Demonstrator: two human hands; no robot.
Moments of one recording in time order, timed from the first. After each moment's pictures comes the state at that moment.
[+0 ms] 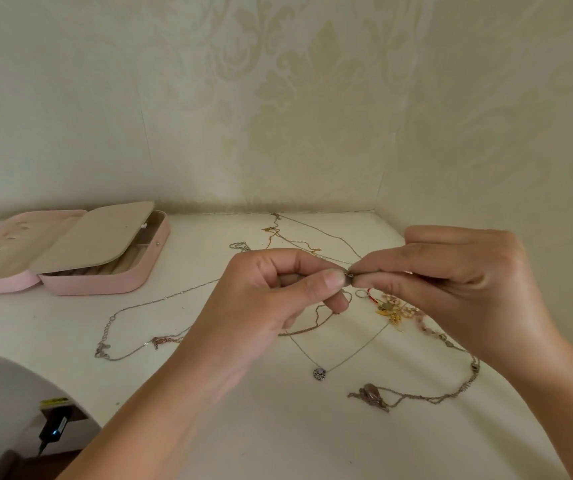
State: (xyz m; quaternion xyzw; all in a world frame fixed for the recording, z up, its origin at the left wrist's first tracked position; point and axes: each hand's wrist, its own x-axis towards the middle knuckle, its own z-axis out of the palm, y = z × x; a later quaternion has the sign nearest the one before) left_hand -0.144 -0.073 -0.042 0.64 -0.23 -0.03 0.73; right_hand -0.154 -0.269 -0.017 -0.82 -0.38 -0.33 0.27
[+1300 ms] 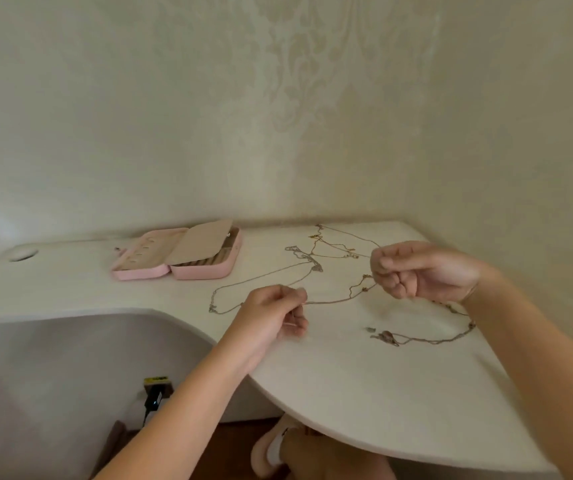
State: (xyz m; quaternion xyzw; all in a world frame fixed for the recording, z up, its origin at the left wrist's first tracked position) left_hand -0.190 -0.036 -0.070 0.68 -0.01 -0.05 0.74; right_hand -0.136 -0.283 -0.026 -0.67 -0.23 0.29 0.64
